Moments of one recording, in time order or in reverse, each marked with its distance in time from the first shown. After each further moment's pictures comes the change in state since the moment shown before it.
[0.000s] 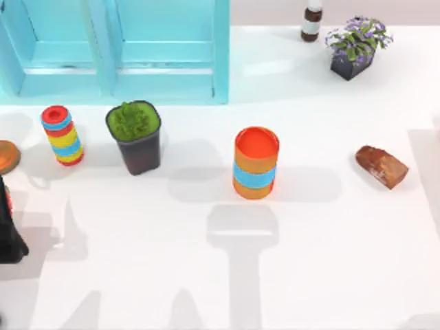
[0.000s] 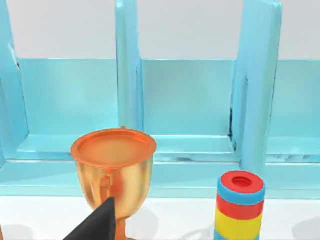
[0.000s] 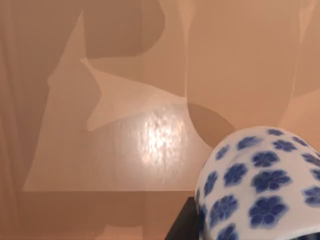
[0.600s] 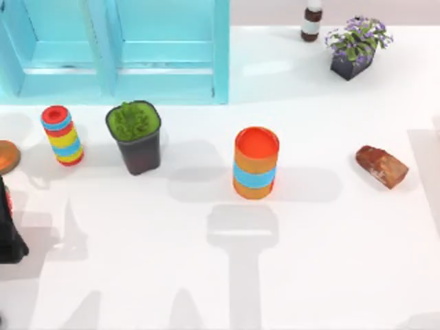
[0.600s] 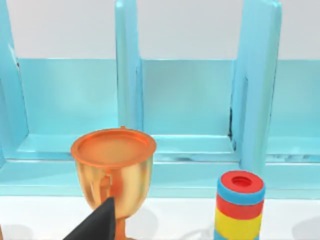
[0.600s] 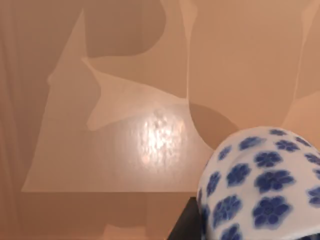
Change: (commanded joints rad) left arm 0.000 0.000 0.000 0.000 0.000 0.000; right arm 0.000 0.000 0.000 0.000 0.000 0.000
